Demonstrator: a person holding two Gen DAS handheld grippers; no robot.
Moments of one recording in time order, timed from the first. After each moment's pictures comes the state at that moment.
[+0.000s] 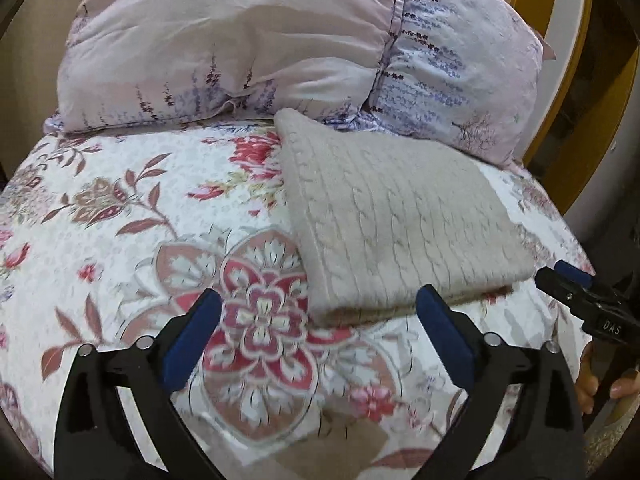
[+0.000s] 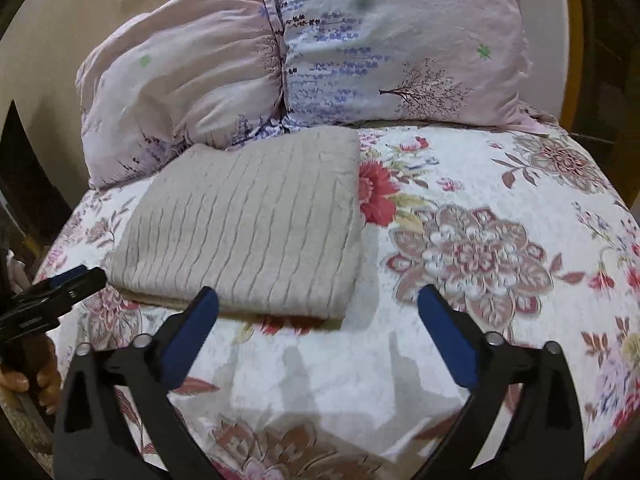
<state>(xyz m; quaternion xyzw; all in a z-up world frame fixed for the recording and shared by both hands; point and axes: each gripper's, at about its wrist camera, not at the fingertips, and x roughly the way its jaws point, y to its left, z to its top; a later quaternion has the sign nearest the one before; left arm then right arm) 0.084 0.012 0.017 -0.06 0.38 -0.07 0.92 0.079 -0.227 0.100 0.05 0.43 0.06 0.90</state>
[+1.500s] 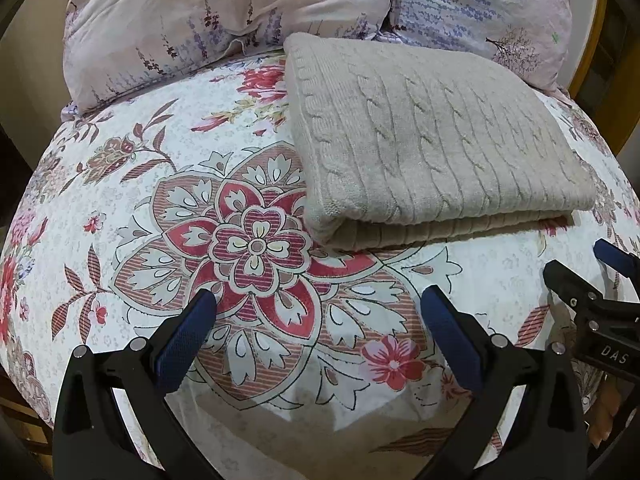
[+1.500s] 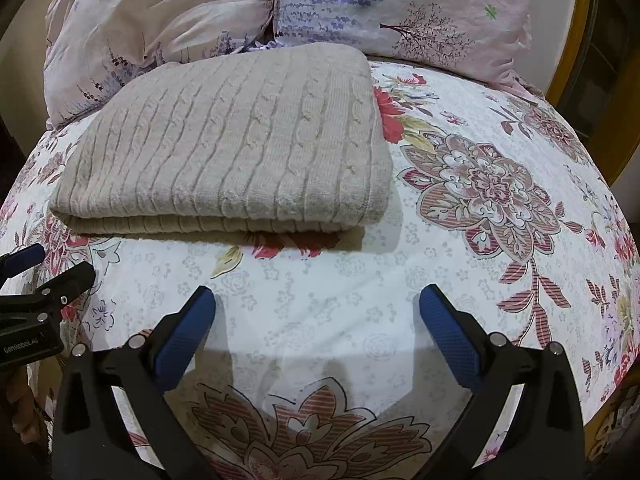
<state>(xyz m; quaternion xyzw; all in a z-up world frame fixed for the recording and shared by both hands) 0.090 -0.017 -0.020 0.02 0.48 0.00 0.88 0.077 -0.198 0.054 0.00 0.52 0.00 0.86</state>
